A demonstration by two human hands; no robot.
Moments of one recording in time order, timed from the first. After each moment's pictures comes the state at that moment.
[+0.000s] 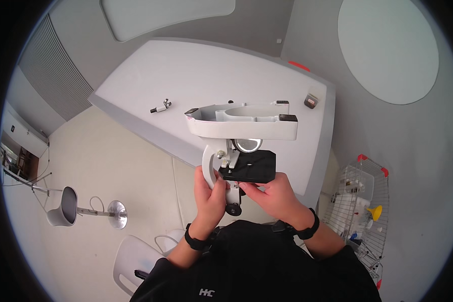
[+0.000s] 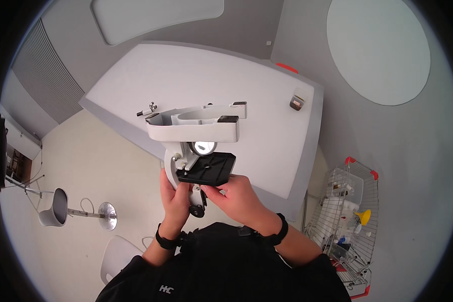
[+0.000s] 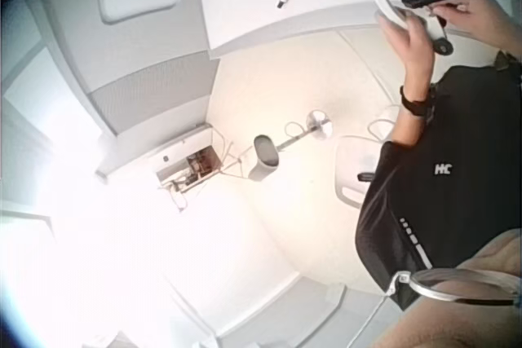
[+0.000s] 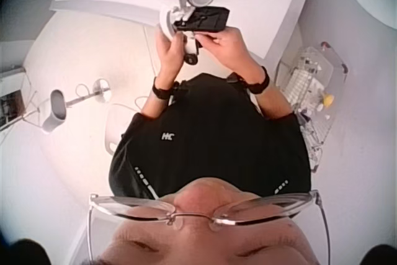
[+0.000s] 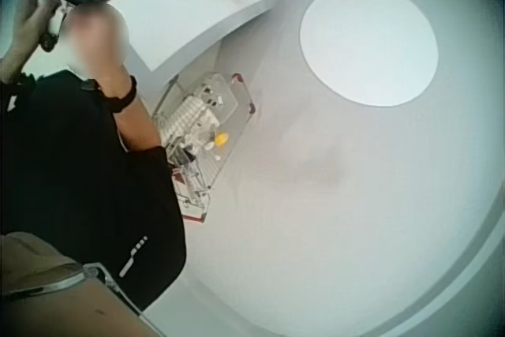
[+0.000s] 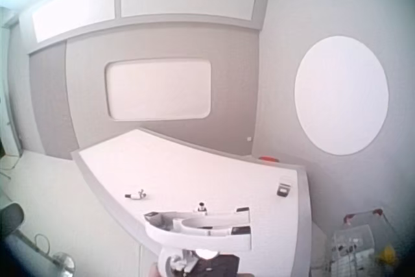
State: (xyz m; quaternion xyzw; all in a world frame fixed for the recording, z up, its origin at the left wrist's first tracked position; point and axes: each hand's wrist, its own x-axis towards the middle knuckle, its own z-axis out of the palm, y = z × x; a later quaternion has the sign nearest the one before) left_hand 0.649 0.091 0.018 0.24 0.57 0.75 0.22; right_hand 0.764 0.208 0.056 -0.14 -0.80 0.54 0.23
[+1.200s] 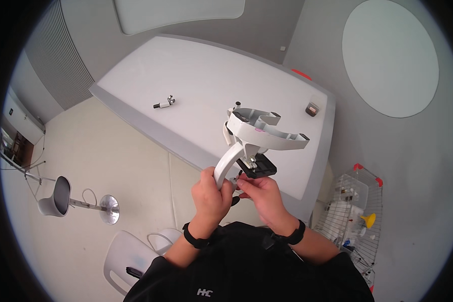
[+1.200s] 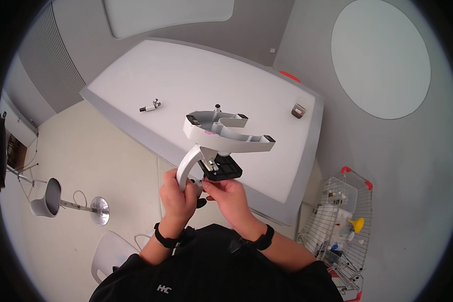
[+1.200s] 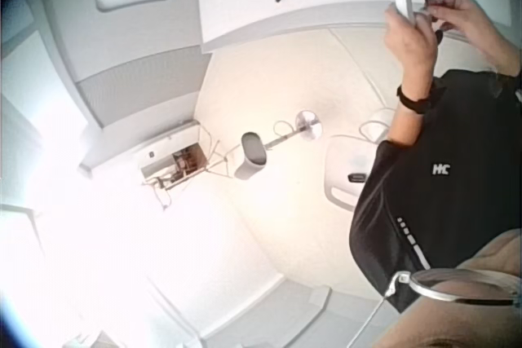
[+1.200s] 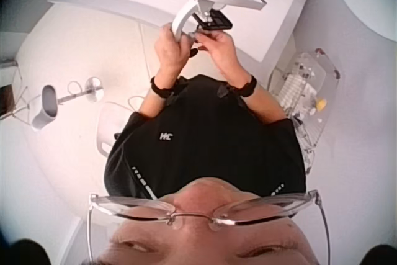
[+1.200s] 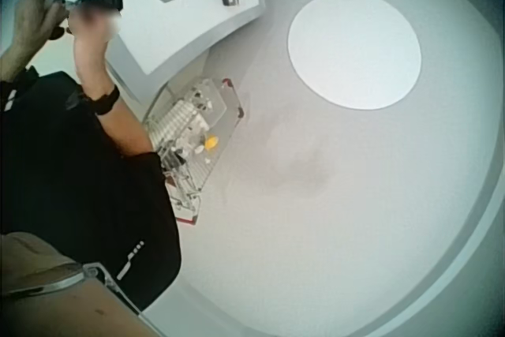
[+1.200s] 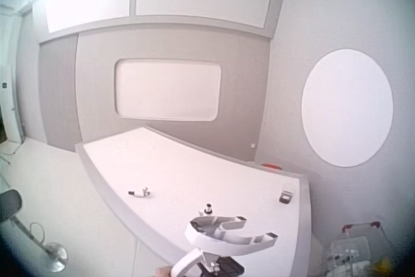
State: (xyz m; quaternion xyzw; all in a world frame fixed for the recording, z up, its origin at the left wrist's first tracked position) left_hand 0.637 0.069 0.000 0.40 0.74 0.53 -0.14; right_hand 0.743 0.165 0.015 -0.28 -0.51 0.79 0.18
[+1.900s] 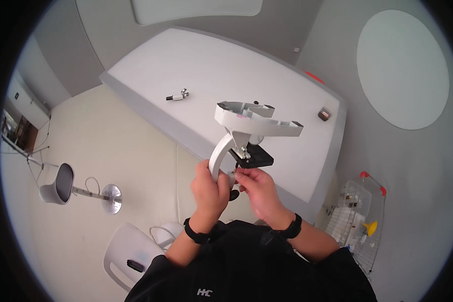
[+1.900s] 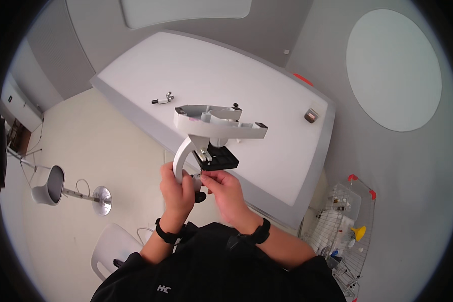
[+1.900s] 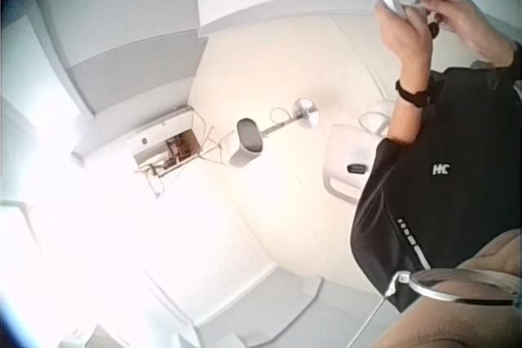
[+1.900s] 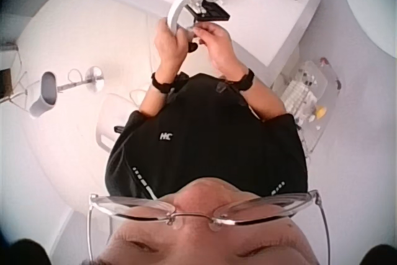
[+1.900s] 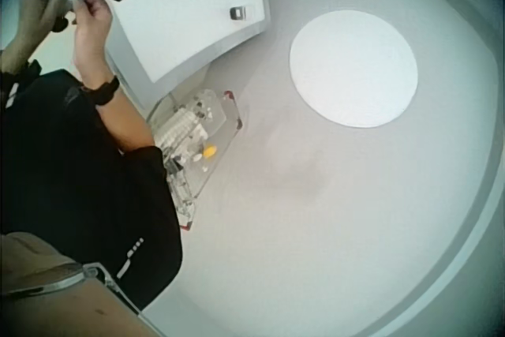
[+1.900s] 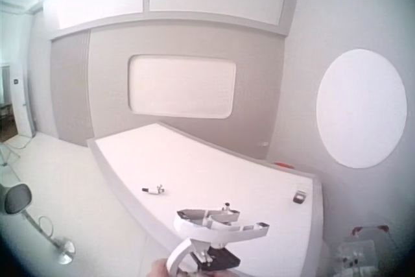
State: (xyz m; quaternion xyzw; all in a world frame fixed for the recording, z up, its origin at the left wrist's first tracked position) left_hand 0.611 0.049 -0.008 0.32 0.75 0.56 -0.13; right_hand 0.702 0.146 -0.003 -0.27 -0.48 0.82 0.17
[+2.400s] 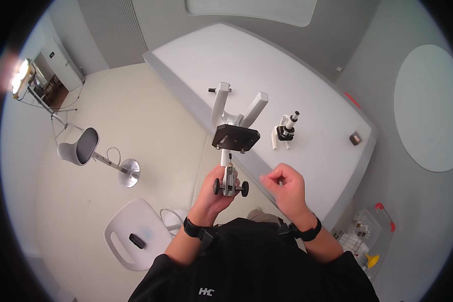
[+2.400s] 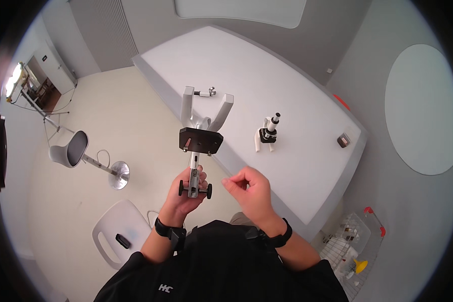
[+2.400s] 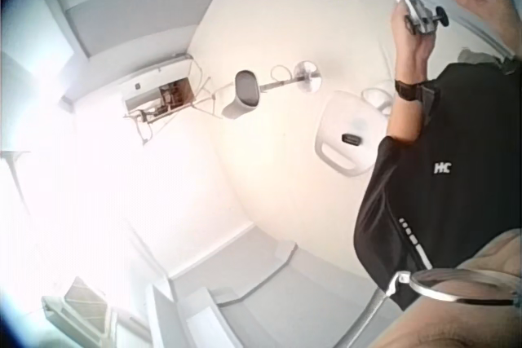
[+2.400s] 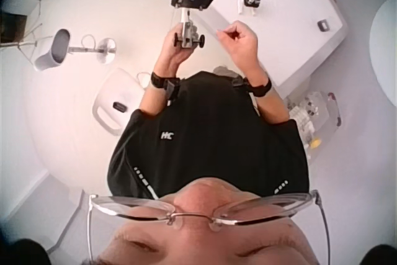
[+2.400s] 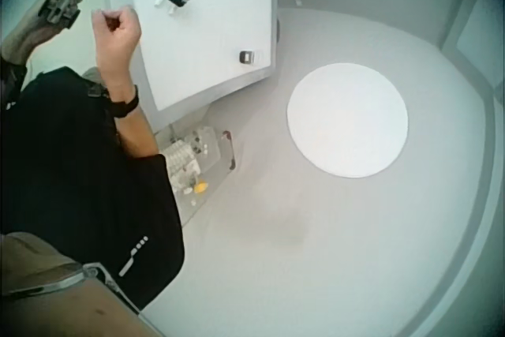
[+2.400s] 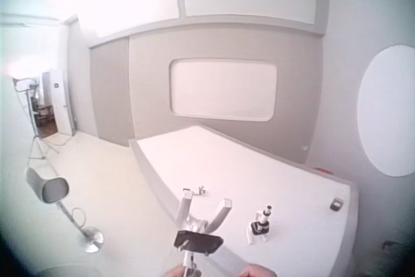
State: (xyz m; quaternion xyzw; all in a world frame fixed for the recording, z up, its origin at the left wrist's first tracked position) left_hand 0.580 -0.011 -0.006 -0.06 0.28 0.85 0.43; right_hand 0.689 0.152 0.022 -0.09 -0.74 0.64 0.19
